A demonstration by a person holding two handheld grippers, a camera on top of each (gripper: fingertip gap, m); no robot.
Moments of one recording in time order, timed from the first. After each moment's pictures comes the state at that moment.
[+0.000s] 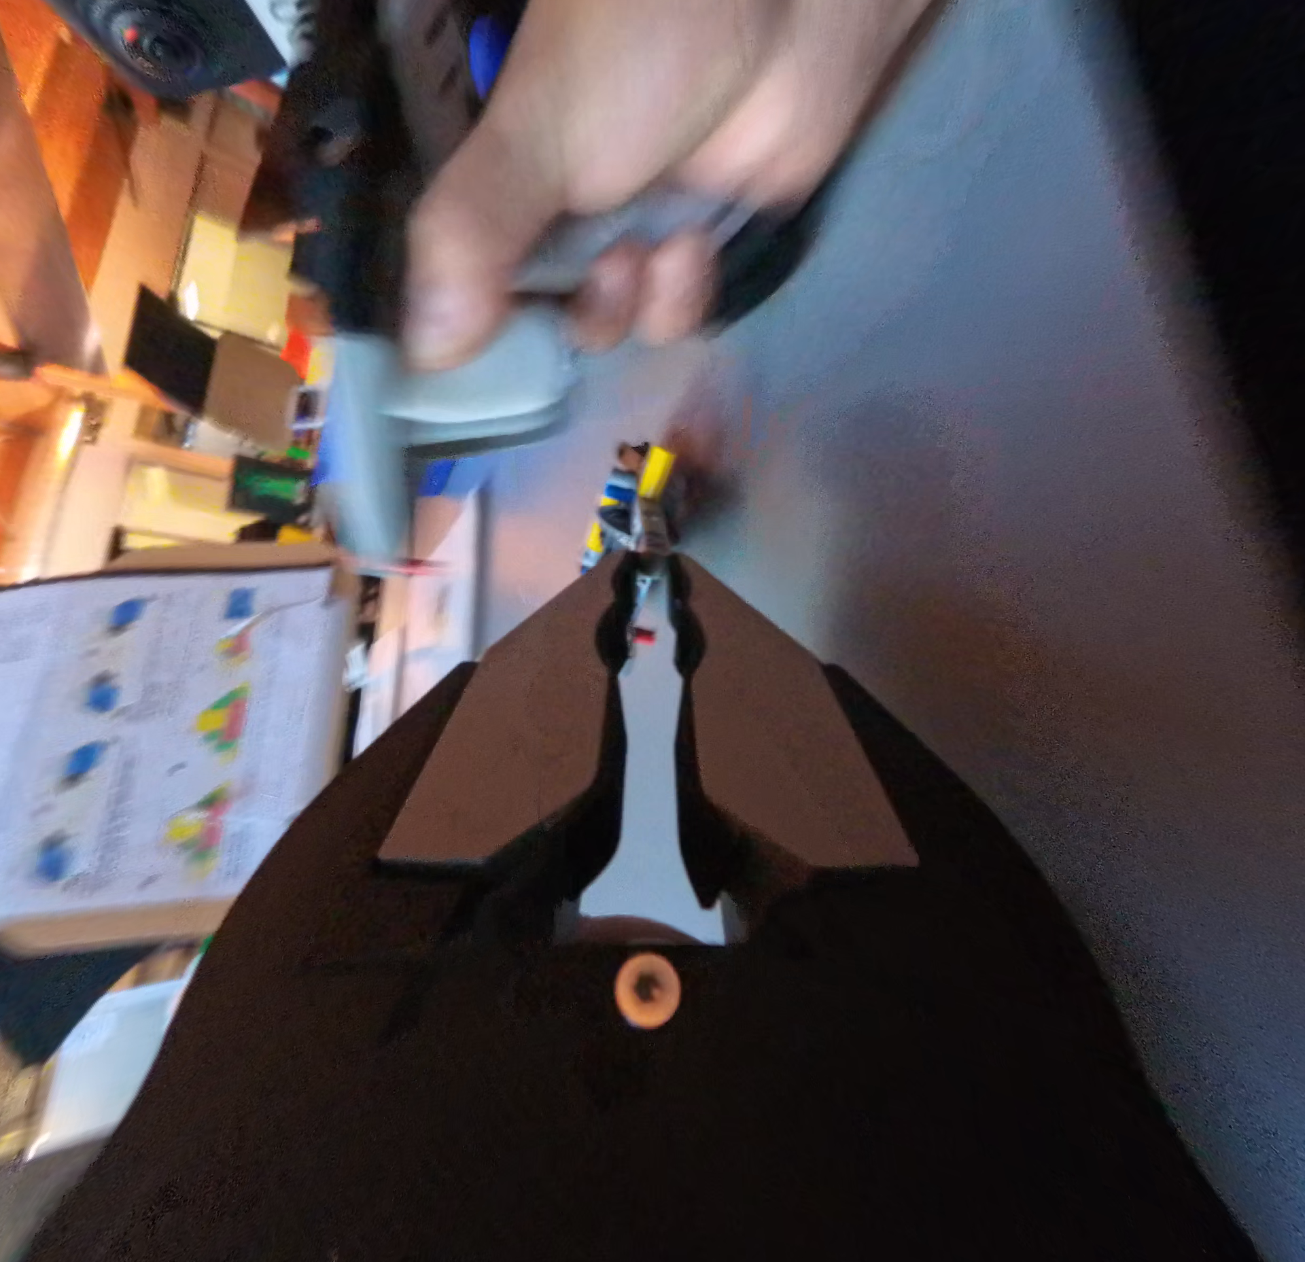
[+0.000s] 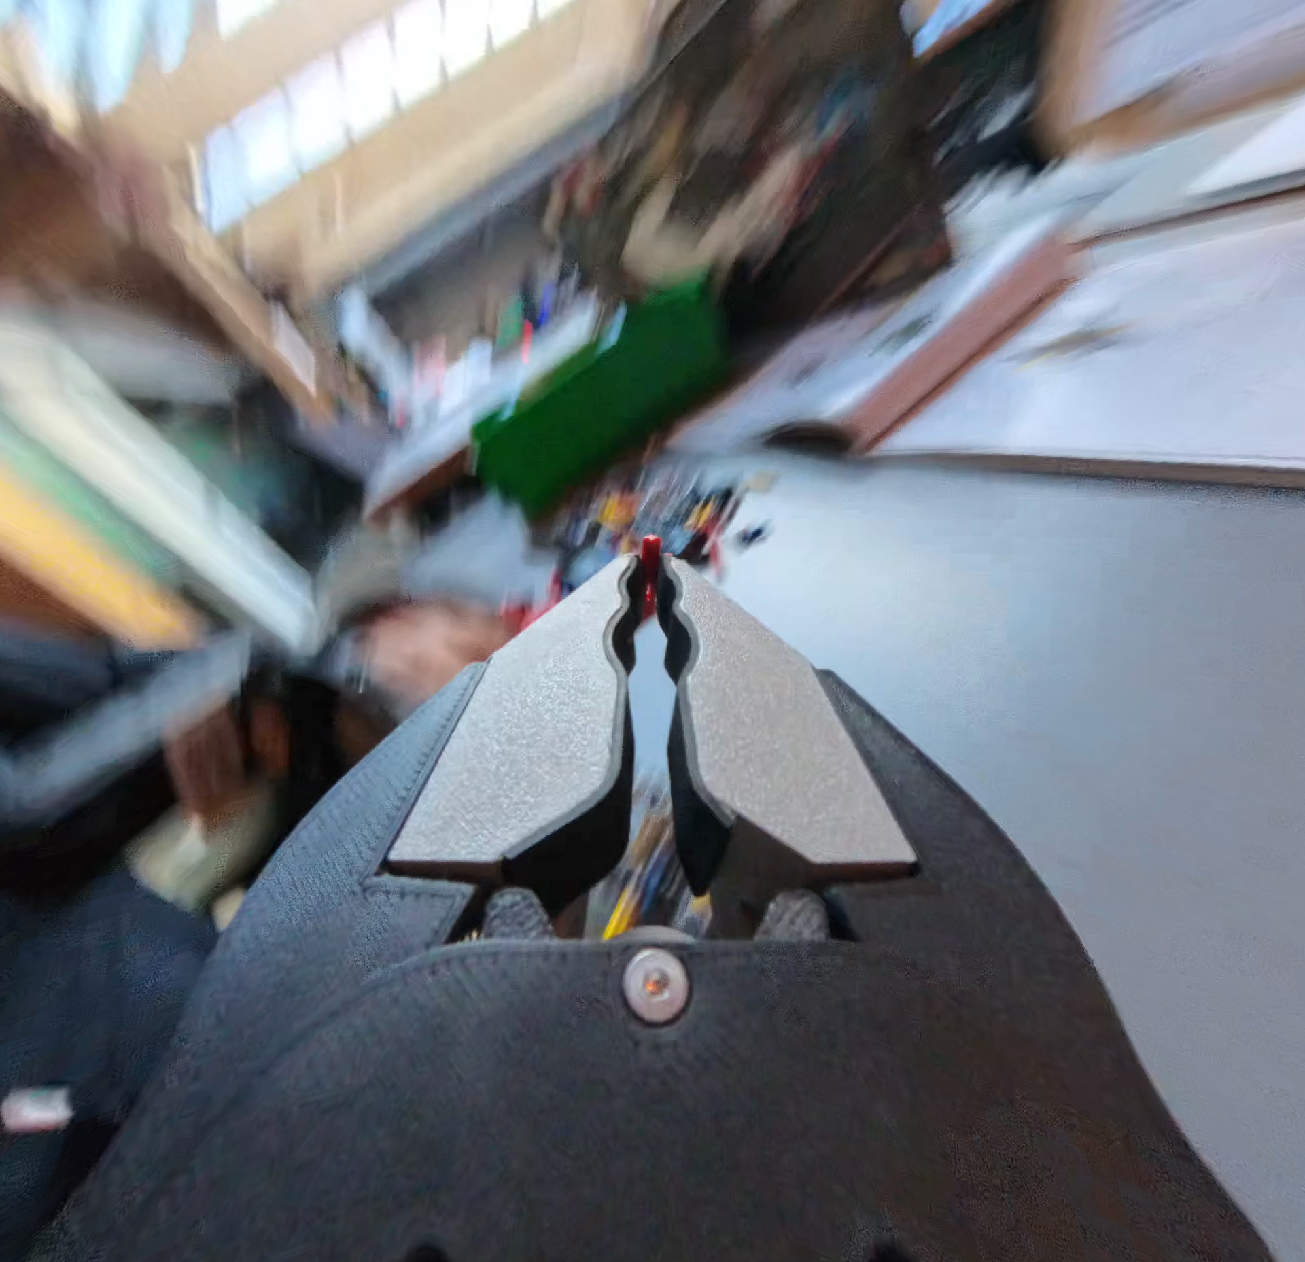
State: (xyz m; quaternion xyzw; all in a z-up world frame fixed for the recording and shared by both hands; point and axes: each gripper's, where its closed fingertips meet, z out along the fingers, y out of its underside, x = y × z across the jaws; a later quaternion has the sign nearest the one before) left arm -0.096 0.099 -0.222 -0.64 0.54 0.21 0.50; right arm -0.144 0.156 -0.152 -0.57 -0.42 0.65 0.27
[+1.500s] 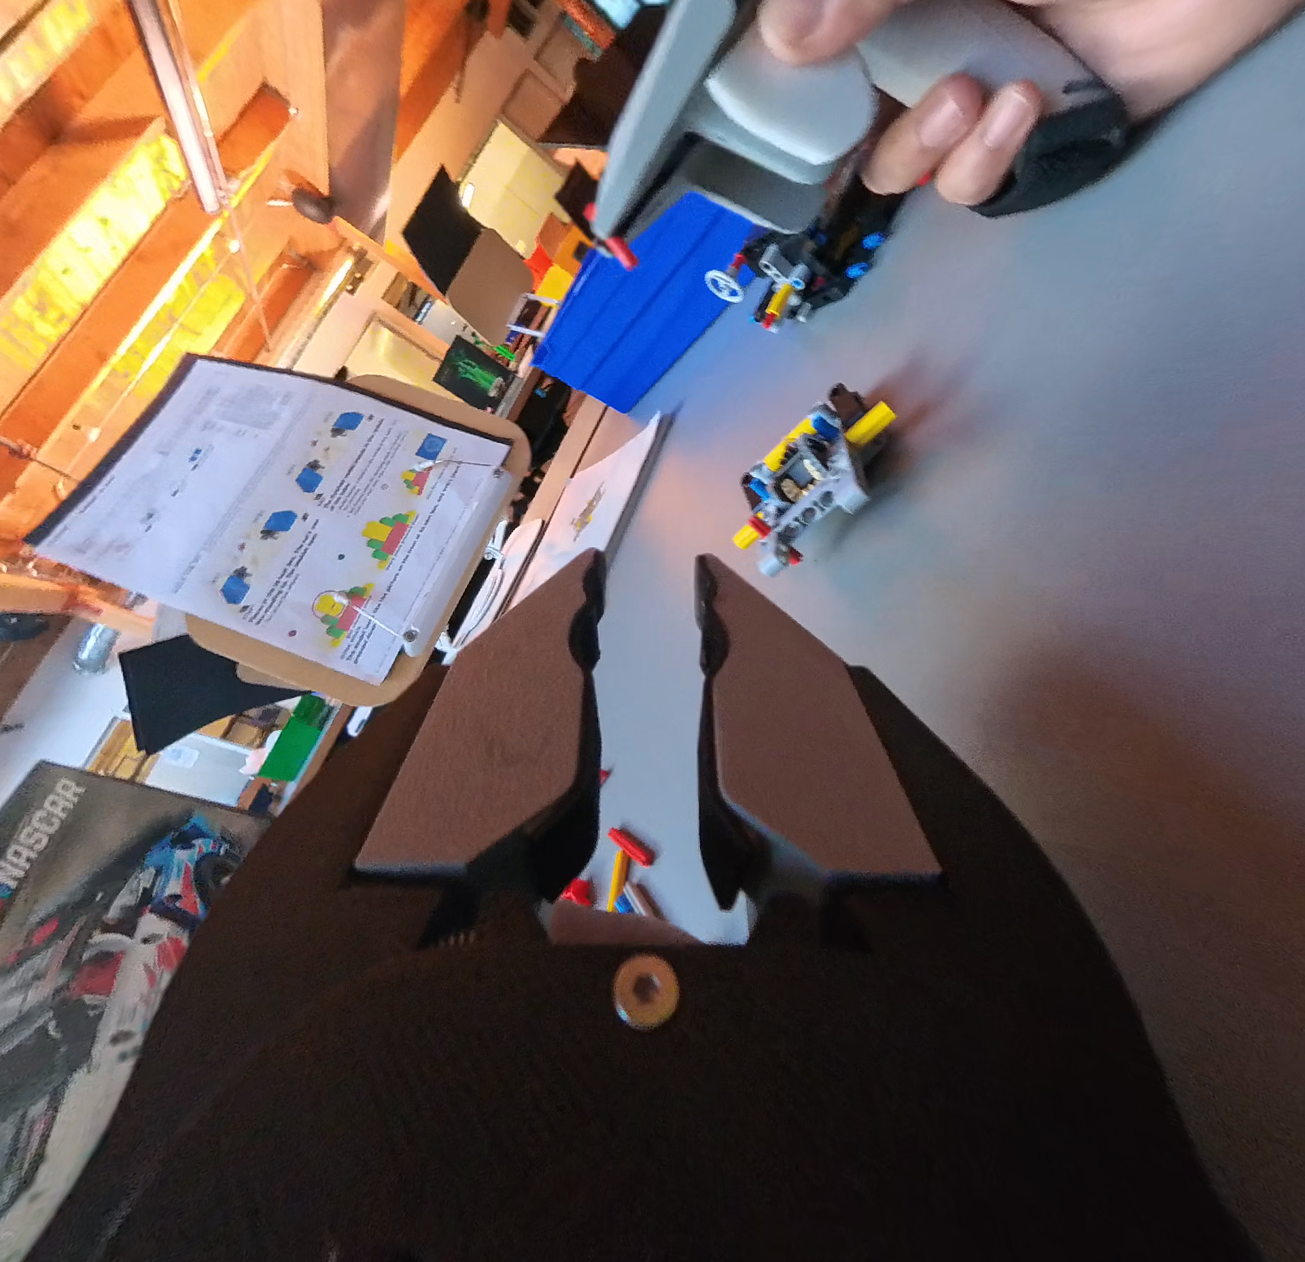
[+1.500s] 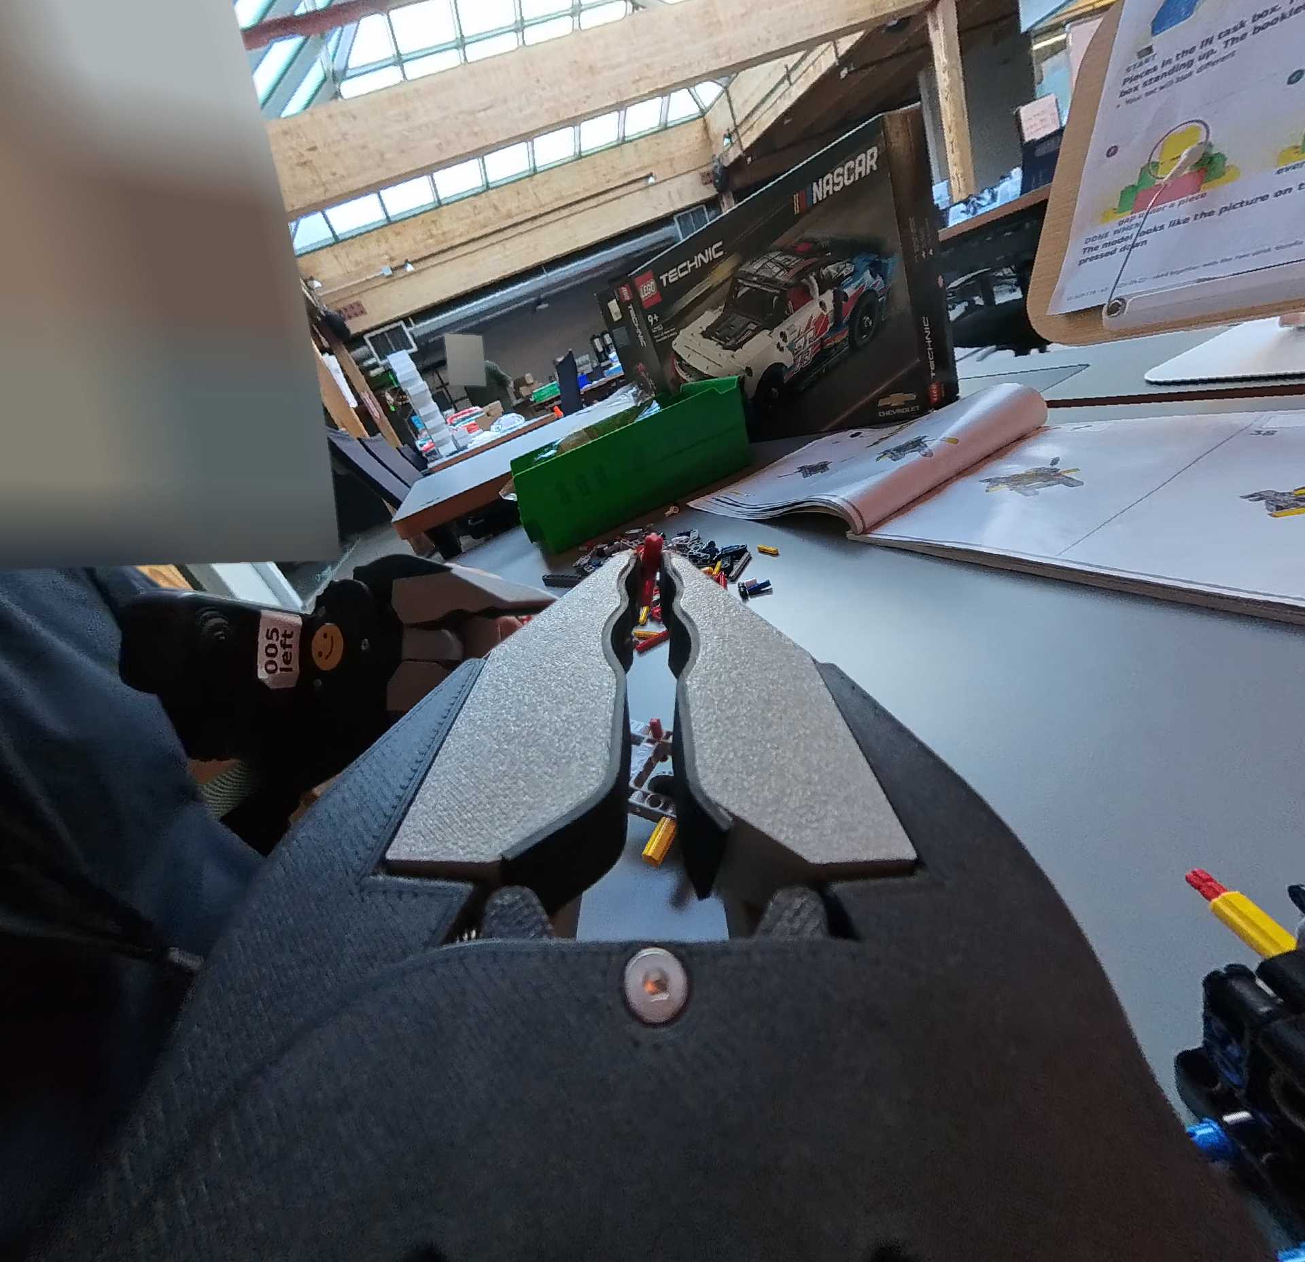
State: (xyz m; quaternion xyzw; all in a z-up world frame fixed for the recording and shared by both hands) left arm -0.146 0.087 -0.179 -0.66 0.35 0.27 0.61; right arm -0.099 0.161 -0.130 -0.49 -0.43 0.67 0.34
